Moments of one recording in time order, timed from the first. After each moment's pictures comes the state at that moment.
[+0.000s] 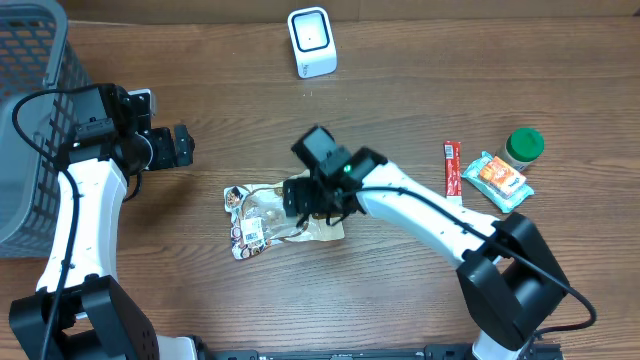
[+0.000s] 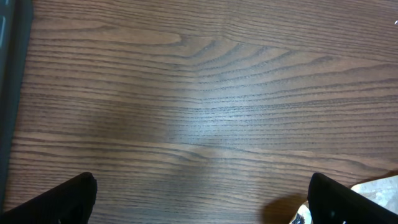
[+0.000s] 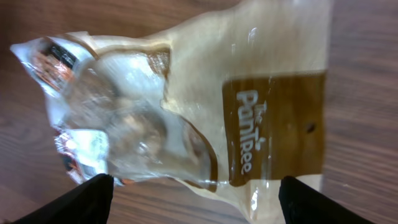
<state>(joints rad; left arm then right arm) 0.24 1.59 1.21 -0.68 0.16 0.06 0.74 1.87 1.37 -0.72 -0.18 0.65</state>
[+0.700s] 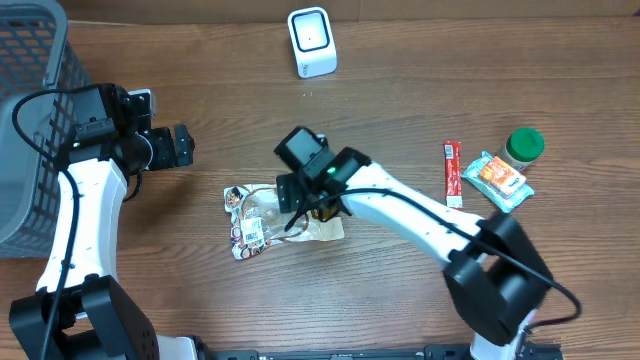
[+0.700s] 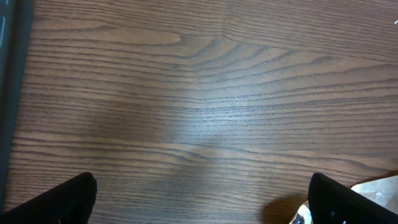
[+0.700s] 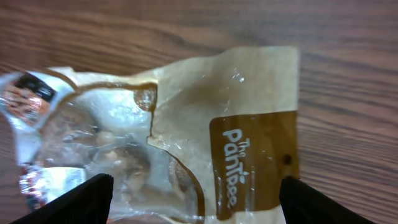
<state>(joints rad) 0.24 1.59 1.21 -0.68 0.16 0.06 0.80 1.94 1.42 -0.72 0.01 0.65</state>
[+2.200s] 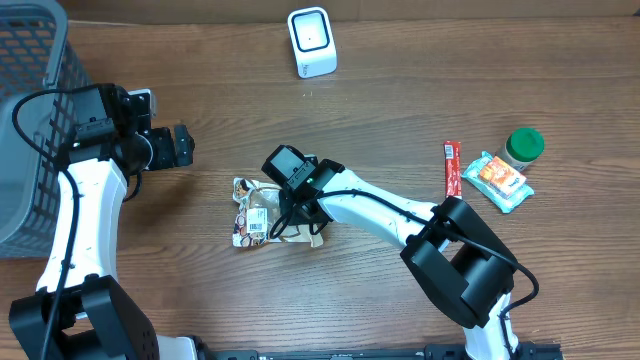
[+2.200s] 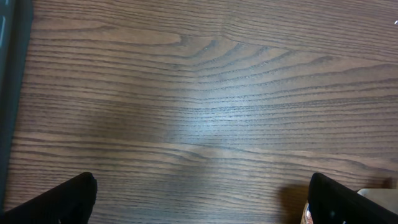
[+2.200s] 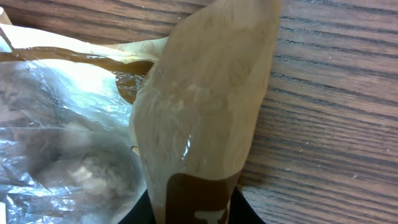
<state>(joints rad) 0.24 1.59 1.21 -0.68 0.16 0.06 0.84 2.07 1.42 -0.69 -0.01 0.70</state>
